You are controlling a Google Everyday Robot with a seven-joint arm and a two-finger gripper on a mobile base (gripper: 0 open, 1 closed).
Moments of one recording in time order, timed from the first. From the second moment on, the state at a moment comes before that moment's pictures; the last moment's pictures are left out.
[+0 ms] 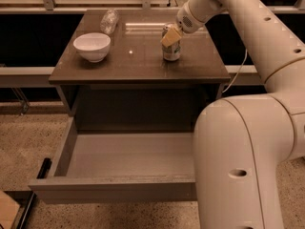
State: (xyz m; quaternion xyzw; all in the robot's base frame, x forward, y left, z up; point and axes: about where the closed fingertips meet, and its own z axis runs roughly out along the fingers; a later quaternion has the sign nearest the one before) arm 0.805 -0.084 0.887 -0.47 0.82 0.10 0.33
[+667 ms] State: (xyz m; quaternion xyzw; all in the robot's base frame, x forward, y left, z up) arm 0.806 -0.082 0.885 -0.47 0.82 0.10 0.33
